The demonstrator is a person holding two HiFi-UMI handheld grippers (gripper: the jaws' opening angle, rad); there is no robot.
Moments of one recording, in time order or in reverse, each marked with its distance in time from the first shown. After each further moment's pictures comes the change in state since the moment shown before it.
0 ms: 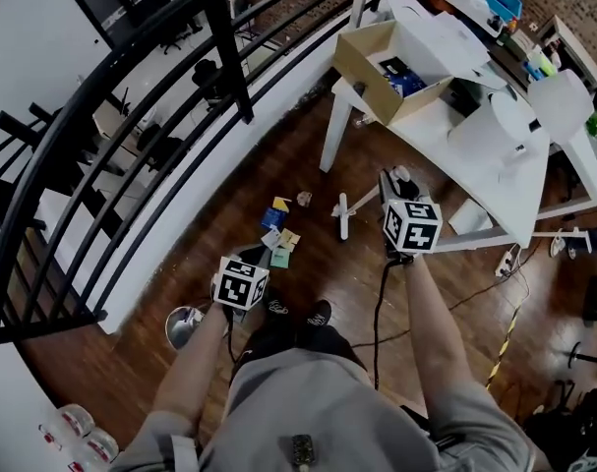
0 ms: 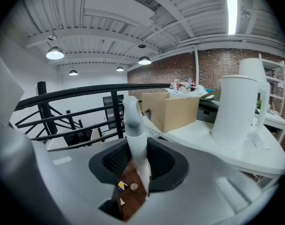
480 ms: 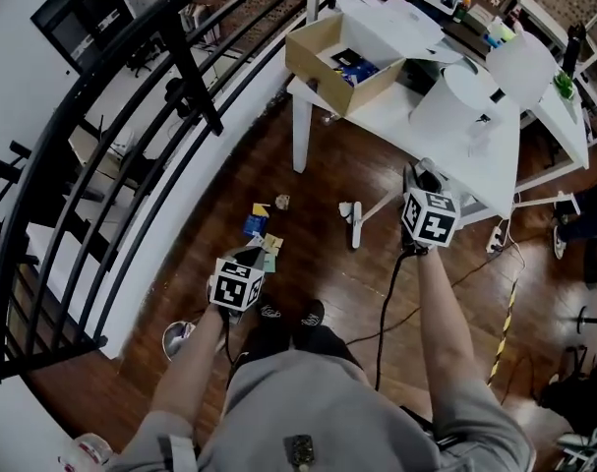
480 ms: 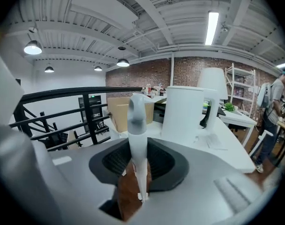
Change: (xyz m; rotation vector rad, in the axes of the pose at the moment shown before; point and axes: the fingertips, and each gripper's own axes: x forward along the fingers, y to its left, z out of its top) left arm 0.020 -0.052 0.016 0.100 0.014 -0.060; right arm -0.081 -0.130 -0.002 0.070 -0.022 -0.283
